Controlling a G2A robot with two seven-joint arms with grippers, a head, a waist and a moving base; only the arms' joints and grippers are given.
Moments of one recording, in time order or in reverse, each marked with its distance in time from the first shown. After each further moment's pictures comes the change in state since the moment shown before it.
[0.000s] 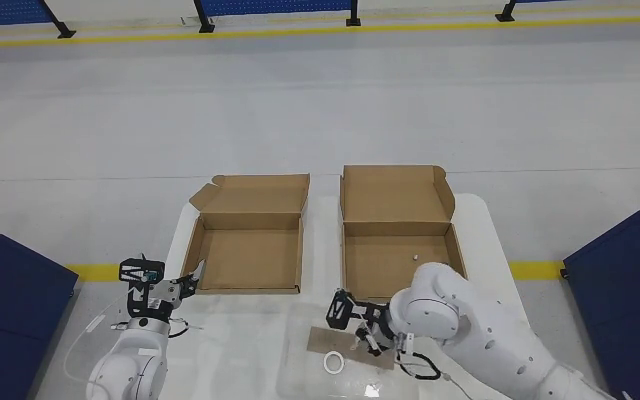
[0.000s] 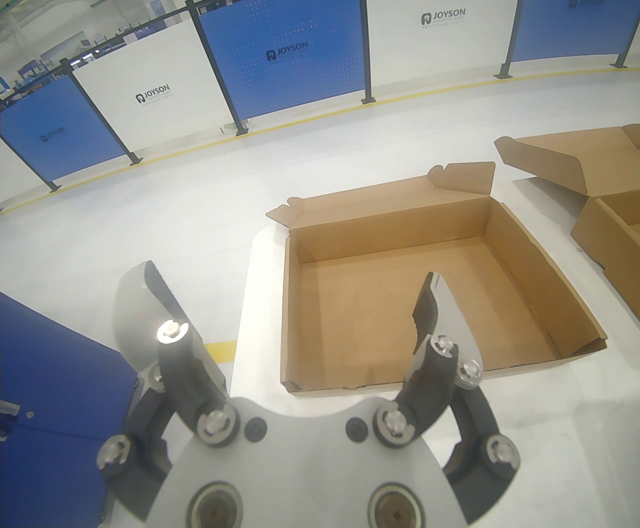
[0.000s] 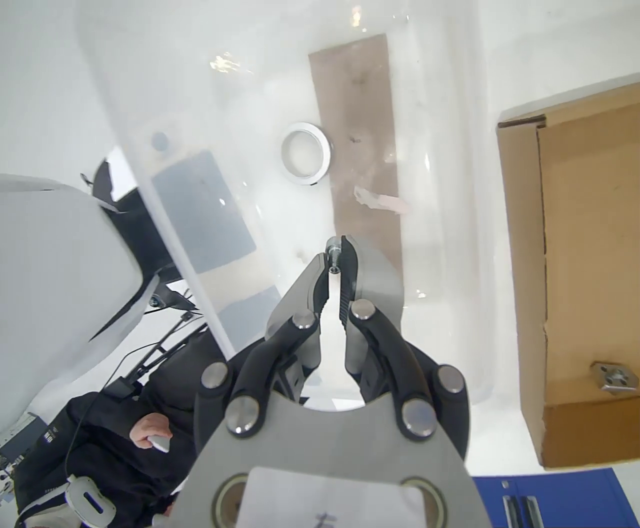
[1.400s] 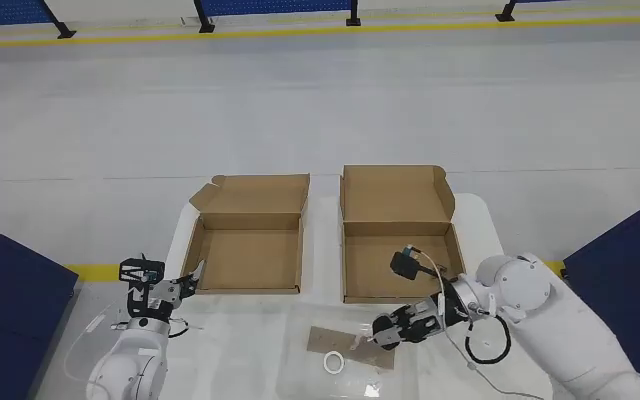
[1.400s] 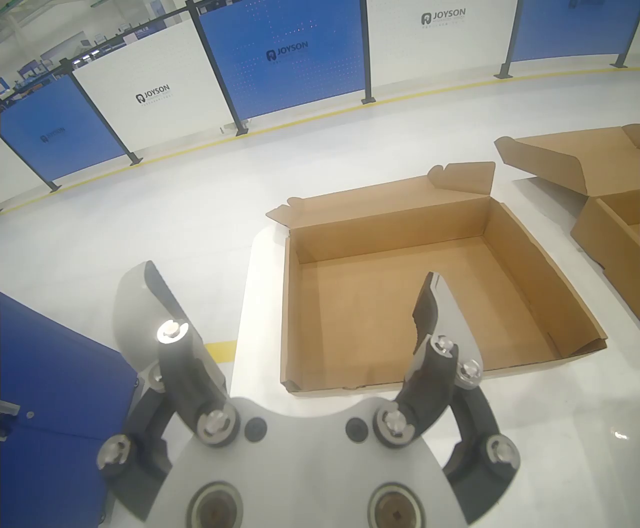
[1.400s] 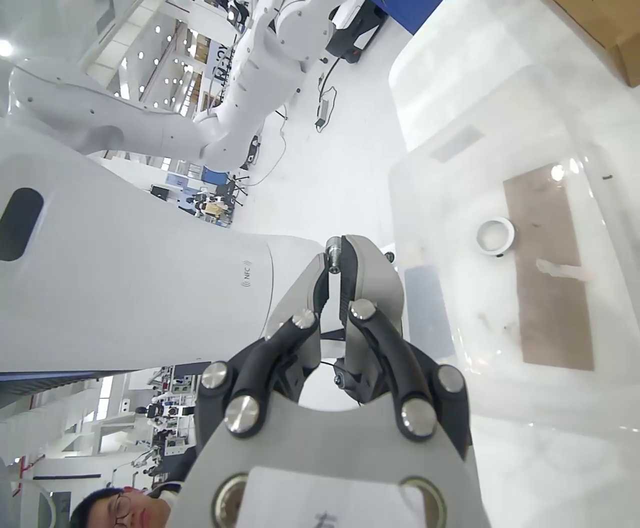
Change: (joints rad) left arm 0.000 0.000 0.000 0.000 0.000 0.000 0.000; right arm -0.109 0.174 0.254 0.122 0.949 -0.093 -0.078
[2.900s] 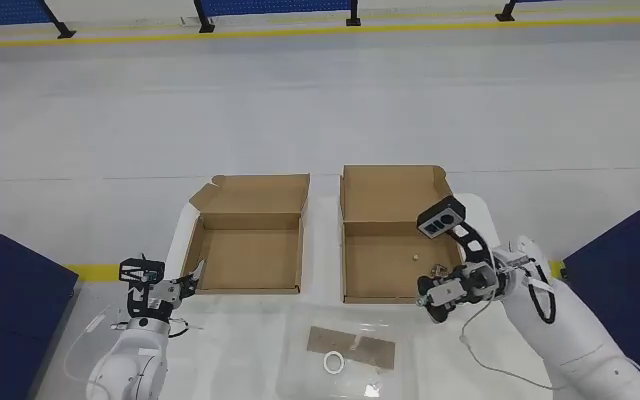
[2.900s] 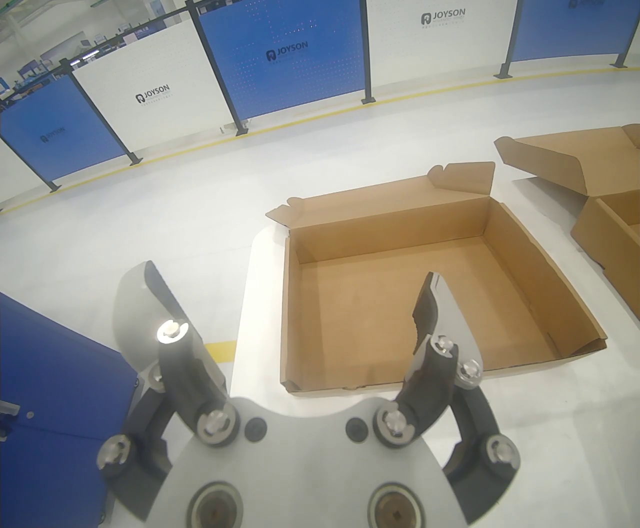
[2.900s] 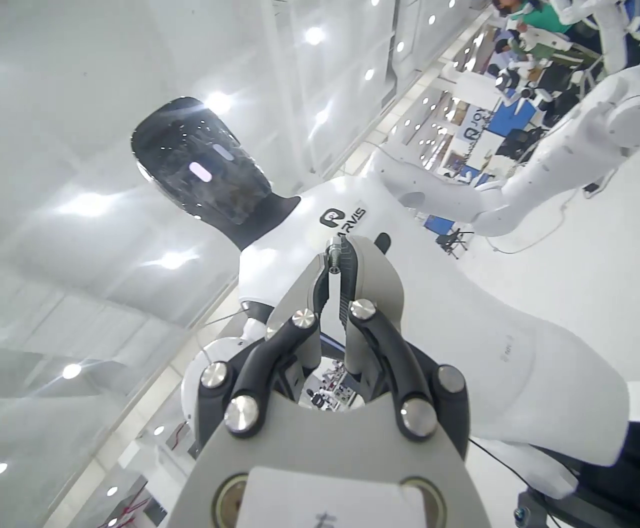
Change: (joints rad) left arm 0.000 0.000 0.000 0.000 0.000 0.000 0.000; right arm 0.097 -0.040 -0.031 0.075 0.938 0.269 0.135
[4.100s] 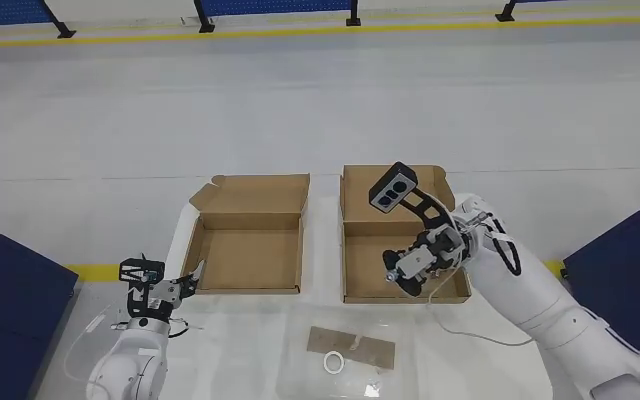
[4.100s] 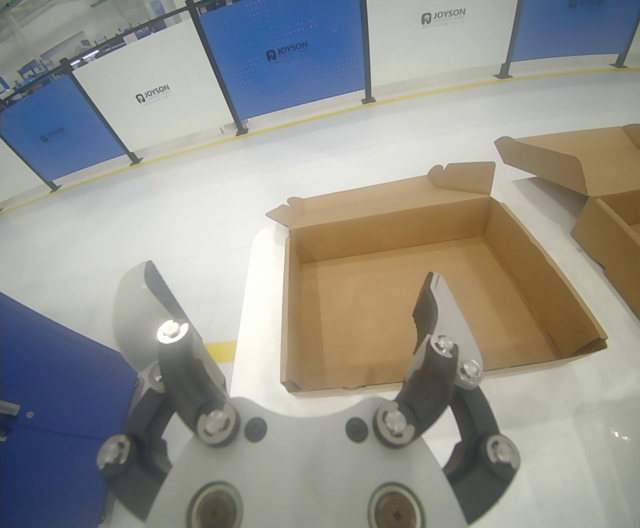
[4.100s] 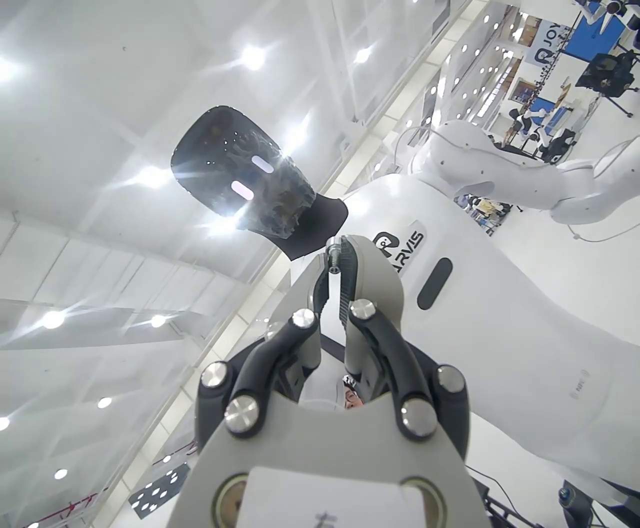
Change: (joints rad) left arm 0.000 0.000 0.000 0.000 0.000 0.000 0.000; right arm 0.302 -0.114 -0.231 0.062 0.110 0.119 -0.035
